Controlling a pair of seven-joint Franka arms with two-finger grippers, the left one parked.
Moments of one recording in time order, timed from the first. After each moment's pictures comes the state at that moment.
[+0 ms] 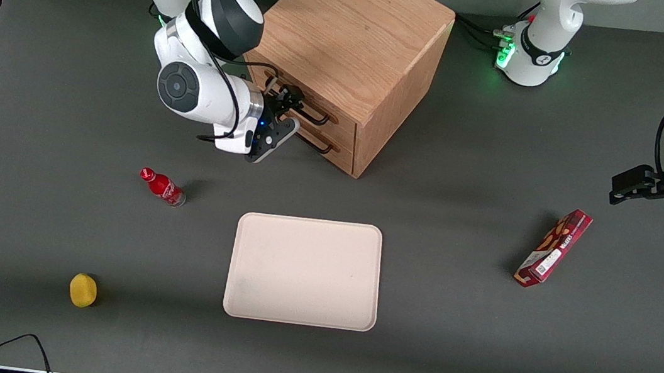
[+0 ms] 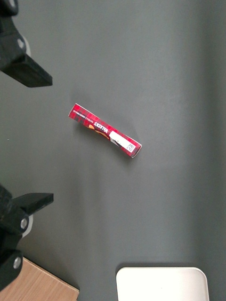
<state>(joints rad) 0.03 0.22 0.57 -1.94 0.36 1.93 -0.20</state>
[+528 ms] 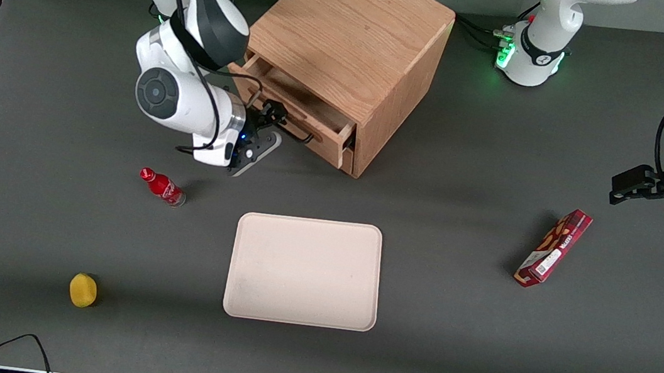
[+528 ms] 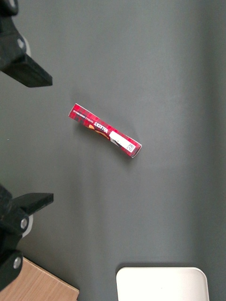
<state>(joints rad) 0.01 0.25 0.52 -1.89 0.28 1.94 -0.20</state>
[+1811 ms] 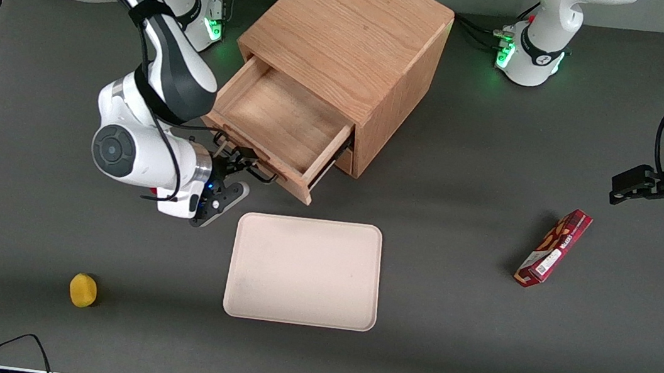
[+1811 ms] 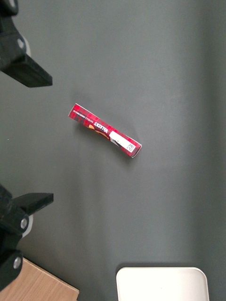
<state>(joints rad) 0.01 0.45 0.42 -1.63 0.14 1.88 -0.29</state>
